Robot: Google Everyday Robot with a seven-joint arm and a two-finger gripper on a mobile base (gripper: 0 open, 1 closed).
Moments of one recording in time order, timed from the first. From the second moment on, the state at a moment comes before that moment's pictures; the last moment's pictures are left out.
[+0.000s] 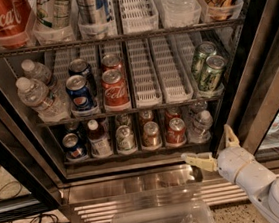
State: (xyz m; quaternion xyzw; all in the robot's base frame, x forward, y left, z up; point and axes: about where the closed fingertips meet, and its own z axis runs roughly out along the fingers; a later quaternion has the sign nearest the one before) arm 0.527 -0.215 0.674 -0.19 0.73 0.10 0.64
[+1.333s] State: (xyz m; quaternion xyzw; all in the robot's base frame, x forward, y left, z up) arm 0.533 -0.205 0.677 -0.15 0.68 0.04 0.72
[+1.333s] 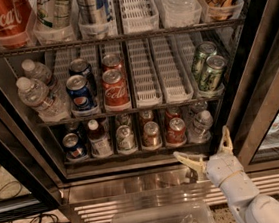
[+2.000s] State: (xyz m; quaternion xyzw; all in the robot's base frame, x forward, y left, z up) arm 0.538 -0.213 0.681 -0.13 0.65 -0.01 0.75
